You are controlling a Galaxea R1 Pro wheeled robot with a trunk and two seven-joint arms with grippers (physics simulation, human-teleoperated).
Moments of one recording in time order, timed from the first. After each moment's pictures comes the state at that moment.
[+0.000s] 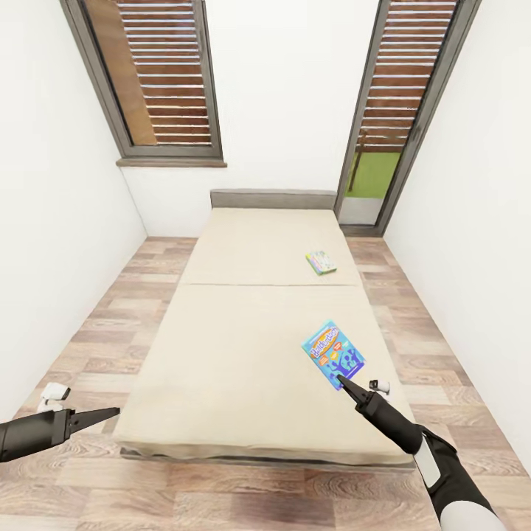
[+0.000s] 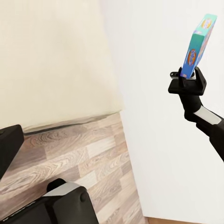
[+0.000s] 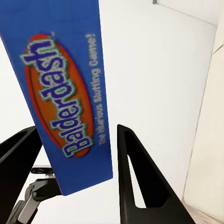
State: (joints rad) left arm -0.24 0.40 0.48 -1.42 -0.01 1.00 -1.57; right arm -0.53 -0.05 -0.49 -0.67 -0.27 0.47 1.46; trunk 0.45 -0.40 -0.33
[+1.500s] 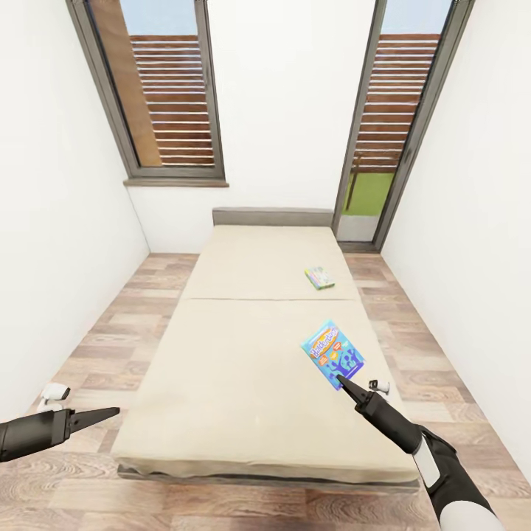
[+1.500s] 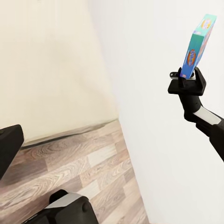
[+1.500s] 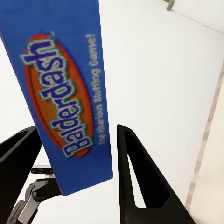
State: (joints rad) left arm -0.24 0.40 0.48 -1.42 -0.01 1.00 -1.57; right arm -0.53 -0.05 -0.49 -0.67 -0.27 0.47 1.46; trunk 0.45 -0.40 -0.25
